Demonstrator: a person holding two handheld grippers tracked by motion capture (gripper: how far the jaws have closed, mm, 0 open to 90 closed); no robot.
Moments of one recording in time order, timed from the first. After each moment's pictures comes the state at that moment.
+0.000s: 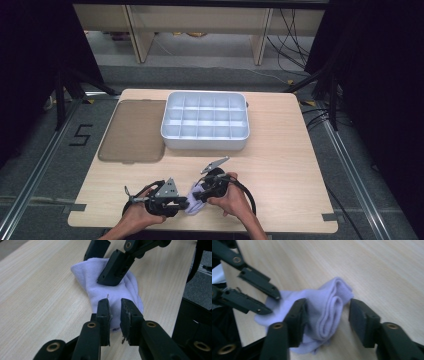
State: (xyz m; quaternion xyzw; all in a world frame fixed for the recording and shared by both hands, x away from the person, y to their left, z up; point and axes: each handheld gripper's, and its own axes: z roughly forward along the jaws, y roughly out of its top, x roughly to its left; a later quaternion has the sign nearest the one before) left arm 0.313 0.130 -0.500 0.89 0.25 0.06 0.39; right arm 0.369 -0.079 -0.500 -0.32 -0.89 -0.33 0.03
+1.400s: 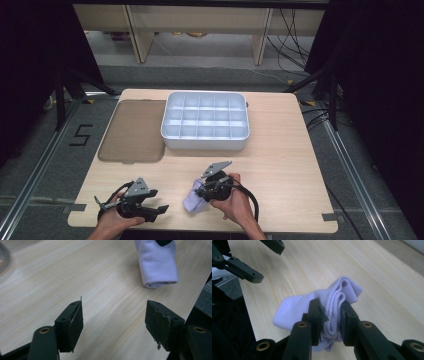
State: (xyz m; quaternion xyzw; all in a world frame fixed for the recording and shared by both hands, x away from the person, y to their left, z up) left arm 0.303 0.196 -0.500 0.85 0.34 0.09 0.39; right arm 0.346 -0.082 -0.471 -0.29 -0.89 -0.35 -0.04
